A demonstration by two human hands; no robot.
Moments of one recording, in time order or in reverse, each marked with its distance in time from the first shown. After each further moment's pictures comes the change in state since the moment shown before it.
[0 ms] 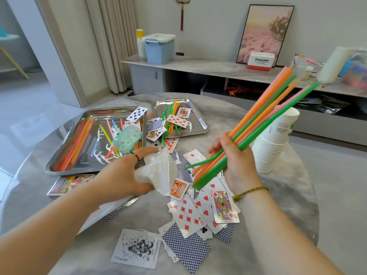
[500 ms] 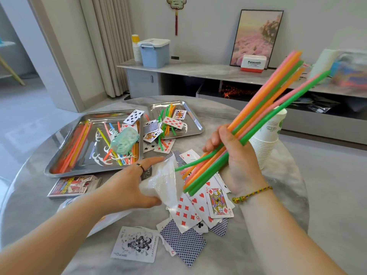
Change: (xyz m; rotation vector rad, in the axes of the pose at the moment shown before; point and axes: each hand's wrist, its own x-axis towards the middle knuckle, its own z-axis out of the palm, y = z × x) left_hand -0.018 0.020 0.010 0.014 -0.096 0.048; right_hand -0.028 -0.031 0.003 0.254 -0.225 -0.004
